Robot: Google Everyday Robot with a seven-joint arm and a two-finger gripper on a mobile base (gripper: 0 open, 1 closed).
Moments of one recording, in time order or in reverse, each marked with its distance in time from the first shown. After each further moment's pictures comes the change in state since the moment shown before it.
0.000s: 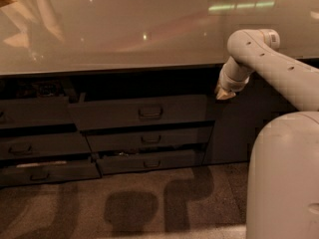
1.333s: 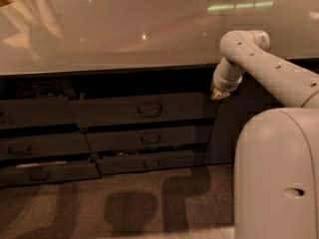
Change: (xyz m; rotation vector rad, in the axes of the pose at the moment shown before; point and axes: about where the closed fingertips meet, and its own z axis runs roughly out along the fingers) arm -0.012 -0.008 0.019 -0.030 -0.011 -0.012
